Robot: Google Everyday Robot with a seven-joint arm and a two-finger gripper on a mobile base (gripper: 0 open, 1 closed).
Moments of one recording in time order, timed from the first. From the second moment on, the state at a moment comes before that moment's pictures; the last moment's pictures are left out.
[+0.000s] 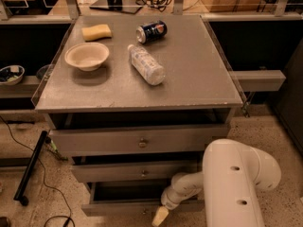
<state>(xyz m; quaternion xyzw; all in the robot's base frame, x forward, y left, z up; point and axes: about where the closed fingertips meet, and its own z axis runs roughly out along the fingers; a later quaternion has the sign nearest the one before) 0.483 -0.043 0.166 -0.53 0.82 0.21 0.10</state>
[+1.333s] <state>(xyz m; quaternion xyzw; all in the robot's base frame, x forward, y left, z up) 0.452 -0.058 0.174 -0.53 0.82 0.23 0.07</state>
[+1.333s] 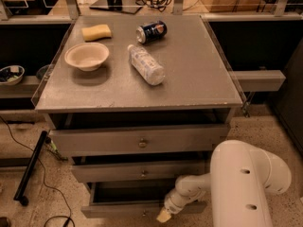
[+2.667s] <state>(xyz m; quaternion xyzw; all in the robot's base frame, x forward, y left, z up) 0.461 -0.059 0.178 -0.53 0.82 0.23 0.07</state>
